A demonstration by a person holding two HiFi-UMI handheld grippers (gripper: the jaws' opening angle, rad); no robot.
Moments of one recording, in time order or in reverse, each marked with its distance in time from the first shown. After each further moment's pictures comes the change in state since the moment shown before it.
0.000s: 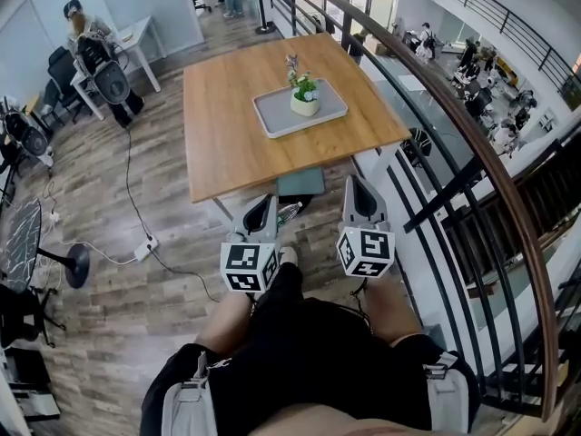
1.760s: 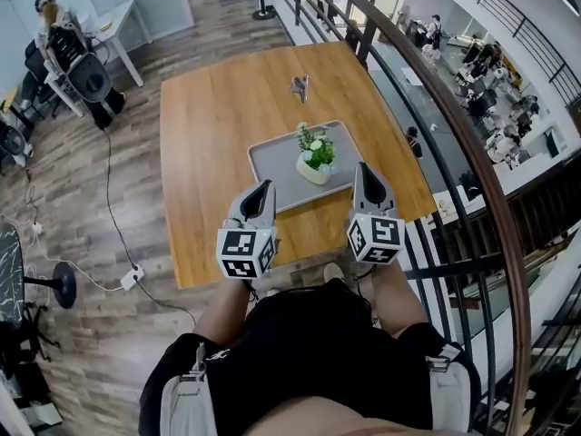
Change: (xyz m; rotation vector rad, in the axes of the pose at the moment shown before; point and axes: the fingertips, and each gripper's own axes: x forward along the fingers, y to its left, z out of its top) left arm 0.353 0.212 0.031 -0.088 0.037 0.009; right arm 0.408 -0.077 -0.039 -0.057 0.100 0.028
